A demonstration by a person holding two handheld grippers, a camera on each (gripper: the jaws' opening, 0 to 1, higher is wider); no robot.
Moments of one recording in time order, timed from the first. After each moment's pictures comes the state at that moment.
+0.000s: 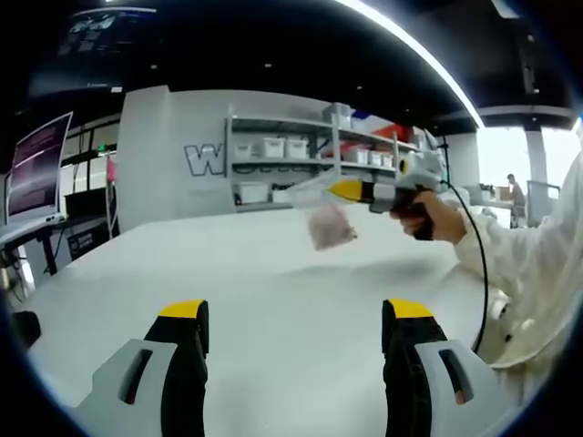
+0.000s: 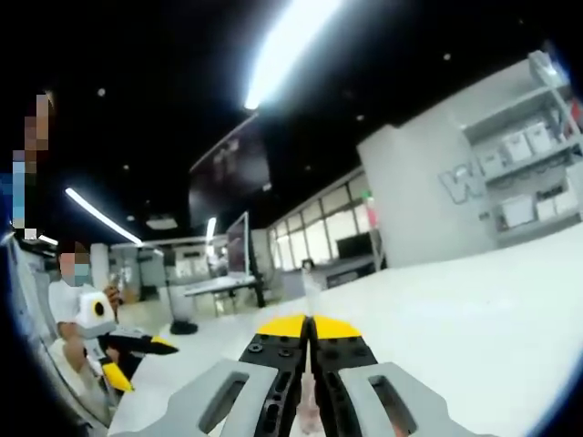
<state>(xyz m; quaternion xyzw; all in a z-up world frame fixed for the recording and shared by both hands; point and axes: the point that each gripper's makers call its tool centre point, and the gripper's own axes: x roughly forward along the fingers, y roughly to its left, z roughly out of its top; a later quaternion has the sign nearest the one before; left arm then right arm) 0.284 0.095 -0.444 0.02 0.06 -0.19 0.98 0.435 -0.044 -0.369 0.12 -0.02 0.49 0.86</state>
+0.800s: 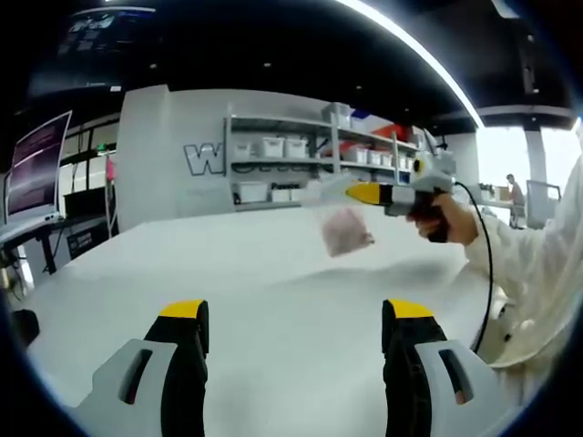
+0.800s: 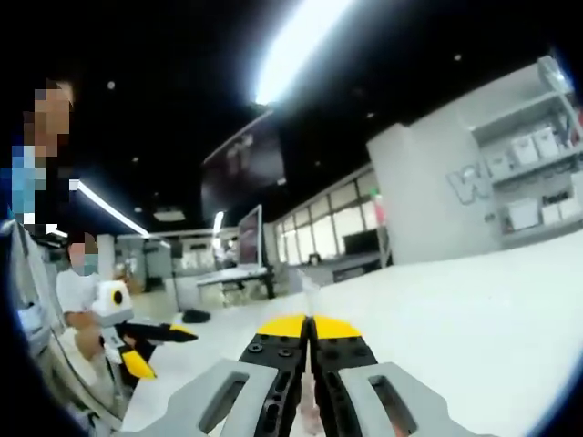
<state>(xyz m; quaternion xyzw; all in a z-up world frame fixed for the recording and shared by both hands) 0.283 0.093 -0.447 0.02 0.06 -0.19 0.98 0.394 -0.051 -0.377 0.10 -0.02 0.51 0.85</state>
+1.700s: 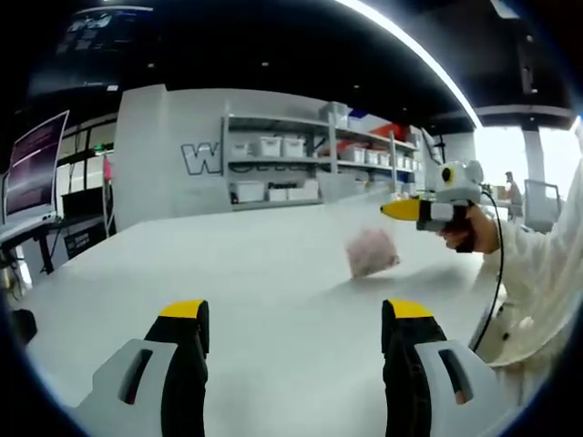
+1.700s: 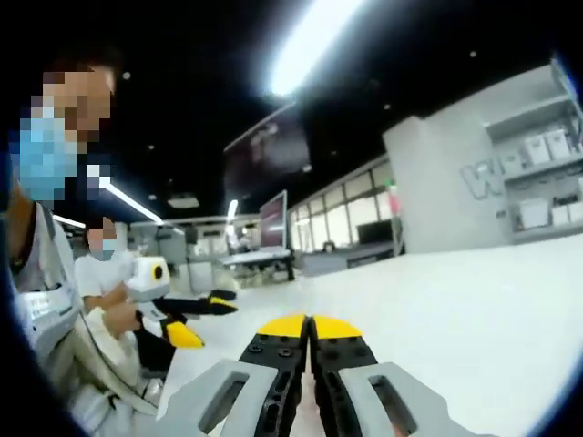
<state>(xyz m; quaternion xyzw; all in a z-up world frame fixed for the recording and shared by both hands) 0.279 0.087 -0.448 0.03 0.06 -0.20 0.98 0.329 -0.066 -0.401 0.07 -0.01 0.54 0.84</state>
